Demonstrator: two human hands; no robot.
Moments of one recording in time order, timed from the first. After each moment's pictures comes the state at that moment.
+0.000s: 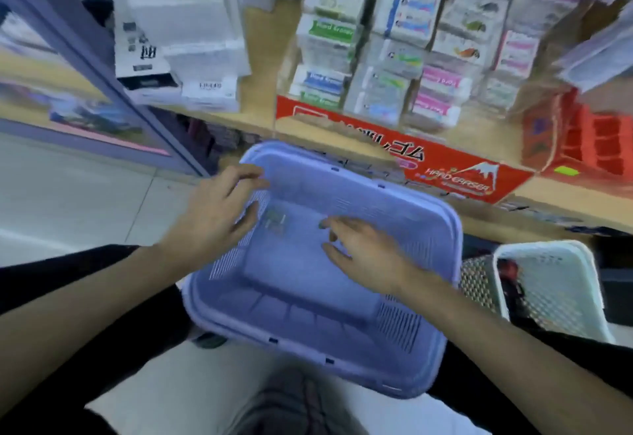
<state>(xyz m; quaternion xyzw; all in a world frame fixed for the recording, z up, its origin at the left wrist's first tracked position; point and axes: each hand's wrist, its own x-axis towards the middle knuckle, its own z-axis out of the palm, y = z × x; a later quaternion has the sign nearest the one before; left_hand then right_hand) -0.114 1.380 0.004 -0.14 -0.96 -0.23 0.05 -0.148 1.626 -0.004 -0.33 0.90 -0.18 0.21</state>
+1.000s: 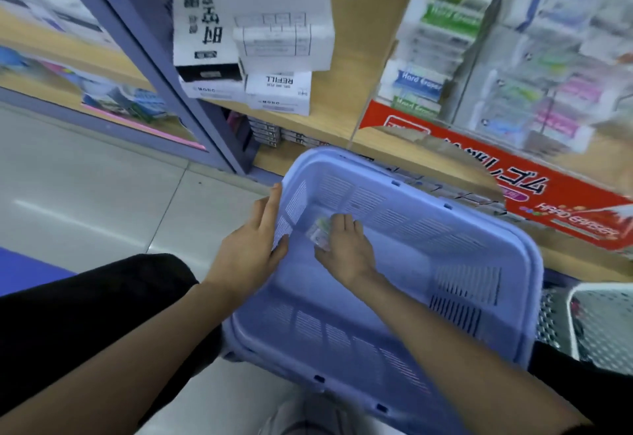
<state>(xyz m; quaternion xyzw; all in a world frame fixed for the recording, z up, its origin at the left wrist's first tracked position) -0.095 1.365 -0.055 0.06 -0.96 -0.26 -0.09 -0.157 1.528 -0.131 -0.17 0.94 -0.14 0.24</state>
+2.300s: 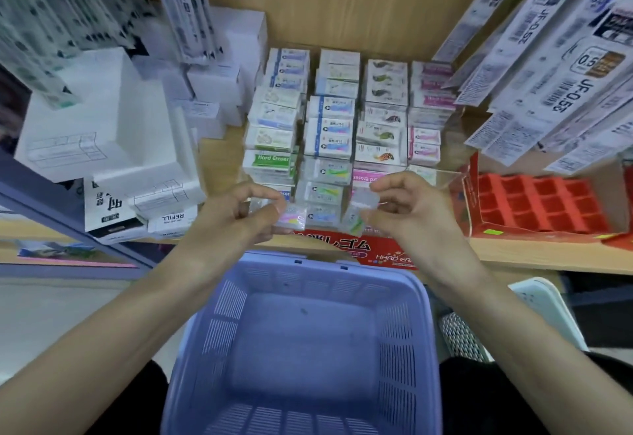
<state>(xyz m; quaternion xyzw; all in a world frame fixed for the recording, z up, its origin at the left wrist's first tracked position) -0.210 1.451 0.149 0.15 -0.74 -0.65 -0.11 -0.228 1.653 0.150 0.07 0.78 -0.62 0.09</state>
